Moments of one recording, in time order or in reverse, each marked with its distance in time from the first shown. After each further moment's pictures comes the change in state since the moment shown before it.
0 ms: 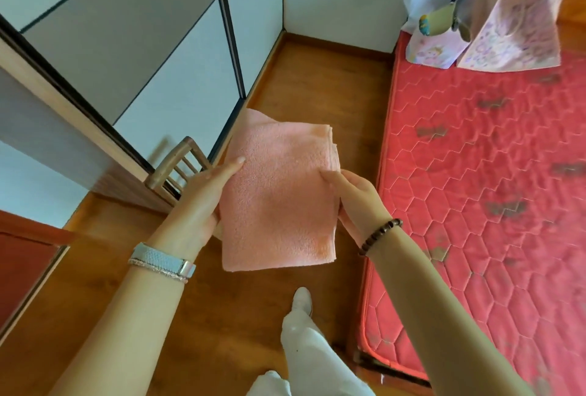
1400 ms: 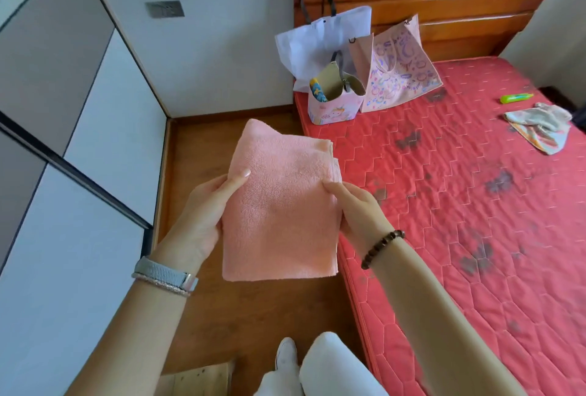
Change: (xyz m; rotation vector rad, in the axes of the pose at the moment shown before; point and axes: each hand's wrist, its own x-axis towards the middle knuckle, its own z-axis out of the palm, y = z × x) left_hand 0.373 0.258 0.308 0.286 -0.423 0.070; right_hand 0.358 -0.230 -0.167 0.300 0.365 -0.083
